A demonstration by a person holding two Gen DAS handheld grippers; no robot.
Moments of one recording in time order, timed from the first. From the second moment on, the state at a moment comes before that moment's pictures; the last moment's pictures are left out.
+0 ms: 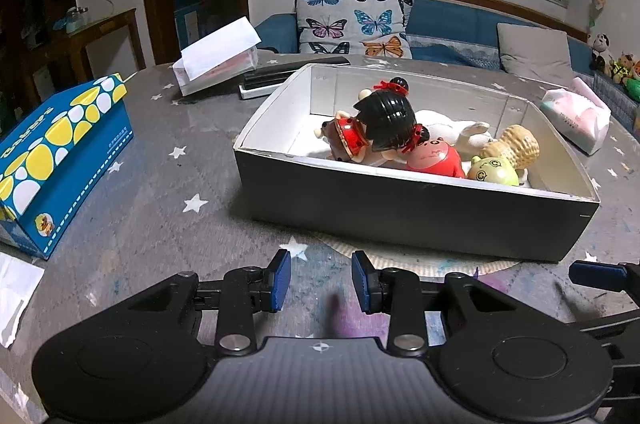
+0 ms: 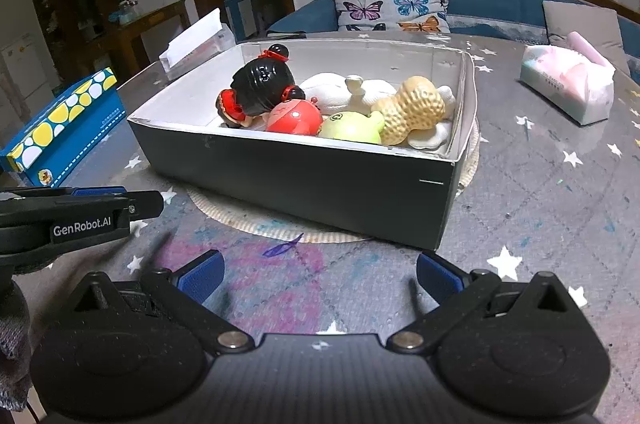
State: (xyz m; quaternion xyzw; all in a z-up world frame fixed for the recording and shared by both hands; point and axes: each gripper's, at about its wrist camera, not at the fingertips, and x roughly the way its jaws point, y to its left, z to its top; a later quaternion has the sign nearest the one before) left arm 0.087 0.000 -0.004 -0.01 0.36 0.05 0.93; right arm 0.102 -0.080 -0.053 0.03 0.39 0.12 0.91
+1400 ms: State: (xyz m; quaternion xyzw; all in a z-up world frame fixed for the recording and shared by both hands) left arm 0.121 -0.001 -0.014 0.02 0.38 0.02 0.92; right arm 0.131 -0.067 -0.062 0.04 0.43 0.08 0.90
